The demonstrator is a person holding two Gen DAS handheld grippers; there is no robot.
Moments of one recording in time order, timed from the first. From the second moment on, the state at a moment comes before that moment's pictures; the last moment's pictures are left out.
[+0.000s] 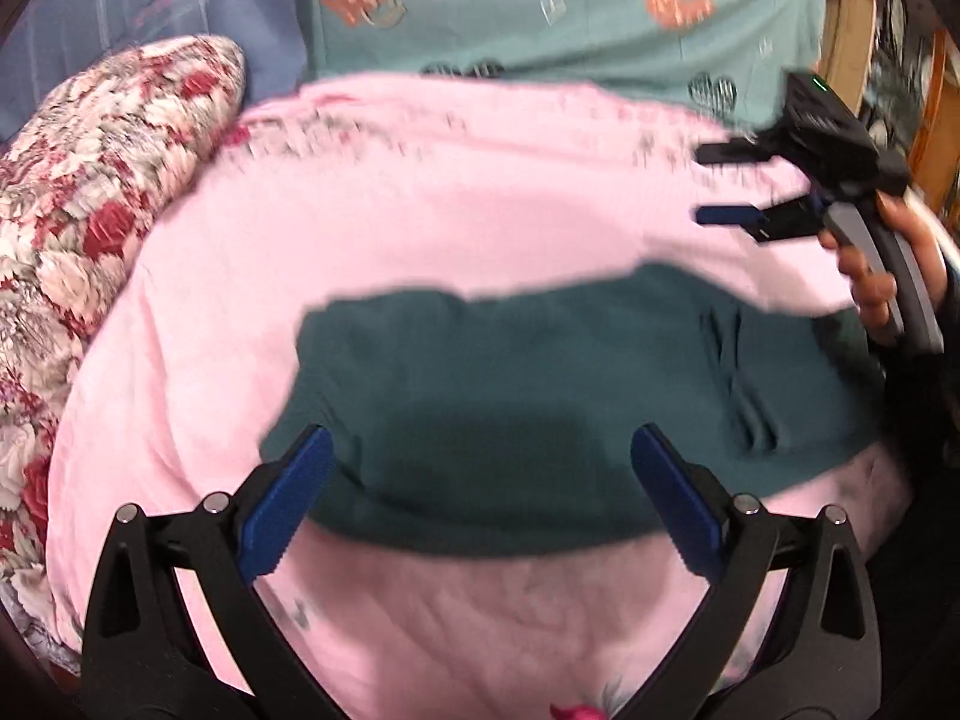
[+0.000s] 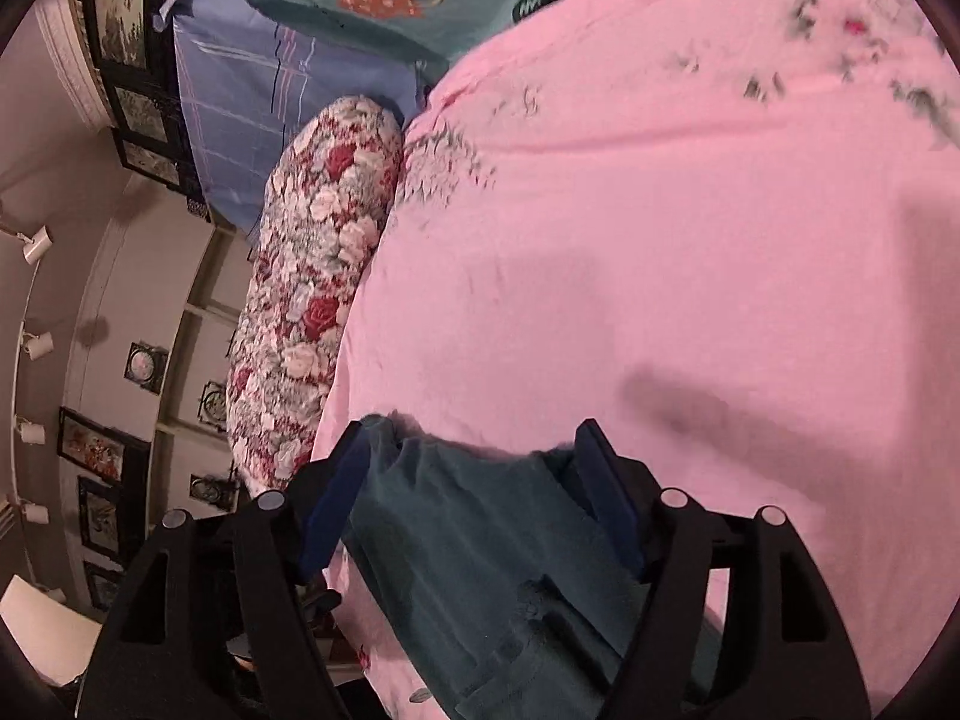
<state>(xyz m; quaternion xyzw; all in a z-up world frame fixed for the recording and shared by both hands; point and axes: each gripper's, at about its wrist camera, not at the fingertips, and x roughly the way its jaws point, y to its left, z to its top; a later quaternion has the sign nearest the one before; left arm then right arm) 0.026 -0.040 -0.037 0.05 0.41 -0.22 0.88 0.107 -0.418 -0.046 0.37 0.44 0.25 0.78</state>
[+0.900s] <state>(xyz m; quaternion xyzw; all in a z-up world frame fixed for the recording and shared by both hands) 0.051 0.029 -0.084 -0.26 0.48 -0.18 0.82 0.084 -0.340 -0.042 0.28 0.41 0.30 0.81</state>
